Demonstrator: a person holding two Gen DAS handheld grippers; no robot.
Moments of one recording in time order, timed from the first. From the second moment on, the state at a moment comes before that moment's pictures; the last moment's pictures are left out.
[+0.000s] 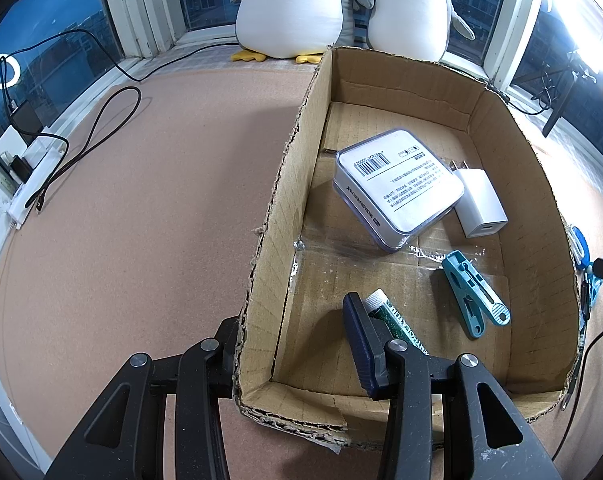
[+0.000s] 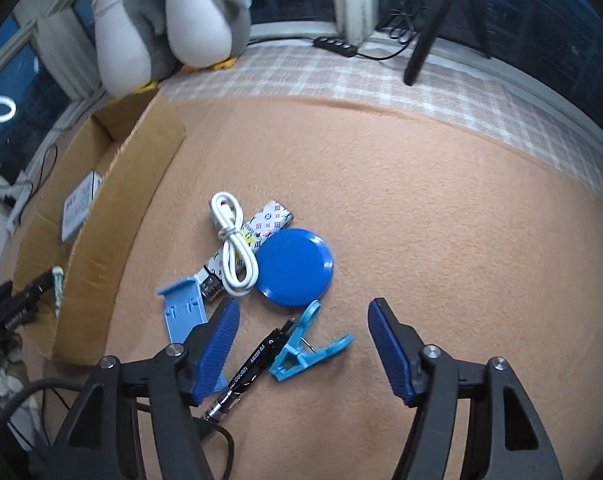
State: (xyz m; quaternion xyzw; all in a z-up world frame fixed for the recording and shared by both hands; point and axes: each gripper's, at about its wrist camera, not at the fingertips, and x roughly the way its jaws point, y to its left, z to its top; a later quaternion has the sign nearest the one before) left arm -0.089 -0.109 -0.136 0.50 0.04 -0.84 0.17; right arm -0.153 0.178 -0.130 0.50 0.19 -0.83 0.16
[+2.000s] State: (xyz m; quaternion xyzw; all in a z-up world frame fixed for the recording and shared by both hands) left arm -0.091 -0.110 -0.139 0.51 0.05 -0.84 0.17; right arm -0.164 0.112 -0.068 0.42 0.18 -0.86 0.22
